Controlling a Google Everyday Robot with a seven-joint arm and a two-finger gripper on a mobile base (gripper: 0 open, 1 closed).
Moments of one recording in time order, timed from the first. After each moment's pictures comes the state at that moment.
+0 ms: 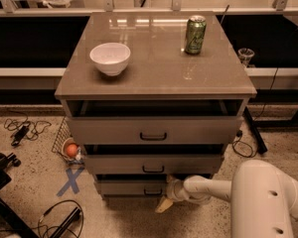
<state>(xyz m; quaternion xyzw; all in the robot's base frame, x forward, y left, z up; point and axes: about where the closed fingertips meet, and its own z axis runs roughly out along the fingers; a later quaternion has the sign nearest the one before) 0.587 -0.071 0.199 -0.57 0.75 0.12 0.32</state>
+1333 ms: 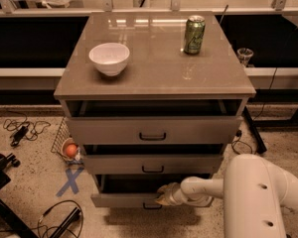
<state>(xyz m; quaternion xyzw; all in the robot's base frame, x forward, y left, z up) 0.566 -0.058 0.190 -0.57 0.75 0.14 0.29</state>
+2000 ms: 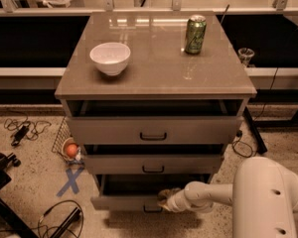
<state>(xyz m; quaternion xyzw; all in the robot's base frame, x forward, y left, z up) 0.532 -0.068 0.196 -0.56 0.76 0.15 0.28</state>
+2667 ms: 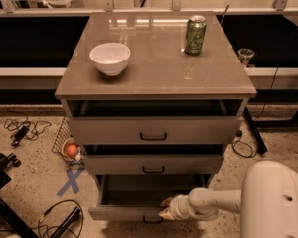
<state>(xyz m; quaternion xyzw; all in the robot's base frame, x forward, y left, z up) 0.498 -0.077 0.197 -0.56 0.77 0.17 0.27</state>
